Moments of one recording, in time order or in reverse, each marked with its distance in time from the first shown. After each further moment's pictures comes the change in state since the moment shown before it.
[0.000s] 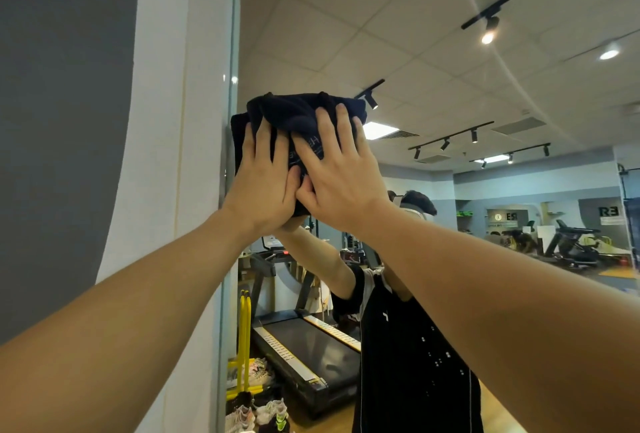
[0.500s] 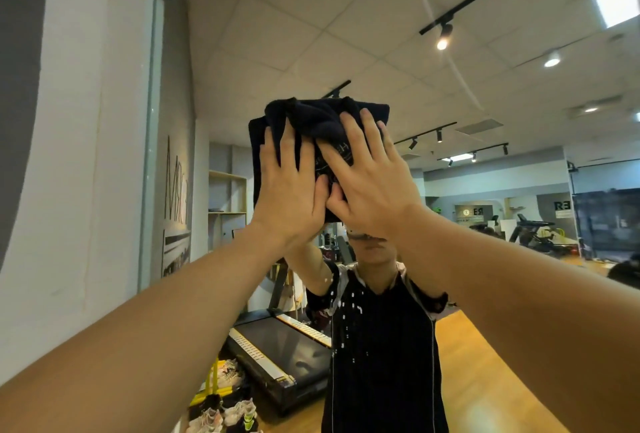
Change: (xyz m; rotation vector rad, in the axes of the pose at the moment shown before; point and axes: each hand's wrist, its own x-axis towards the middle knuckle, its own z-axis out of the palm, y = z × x) left_hand 0.033 0.158 0.033 -0.115 0.074 -0.022; right_hand -0.077 0.143 -0.053 -0.066 -0.016 -0.026
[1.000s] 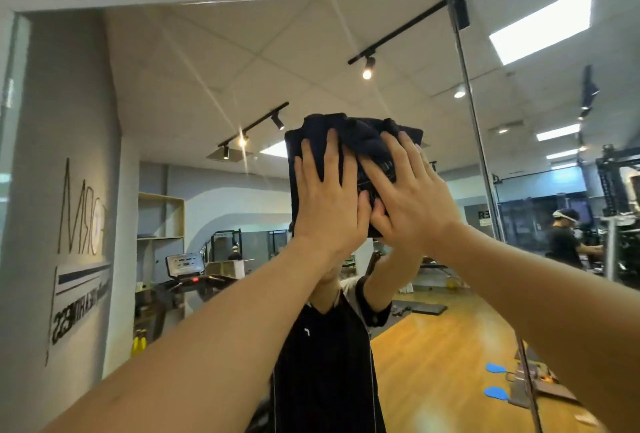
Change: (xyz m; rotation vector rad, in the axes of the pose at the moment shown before) left_hand 0.065 0.210 0.056 -0.116 -0.108 0.019; right_hand -0.102 0.193 -0.065 -0.148 -0.109 0.122
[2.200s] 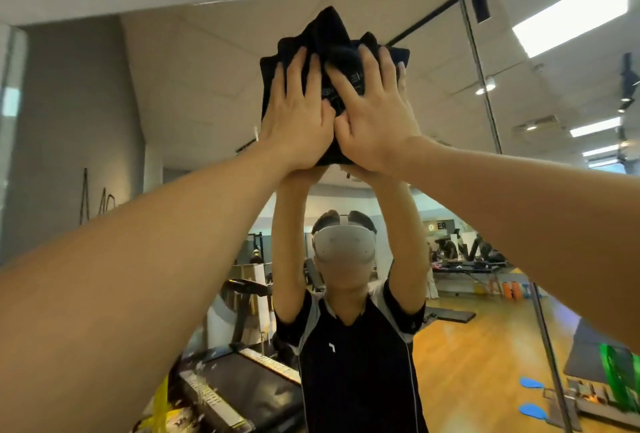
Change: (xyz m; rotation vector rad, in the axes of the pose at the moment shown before) left_hand 0.117 -0.047 -0.038 -0.004 0.051 -0.078; right_hand 0.127 0.008 0.004 0.153 0.095 0.113
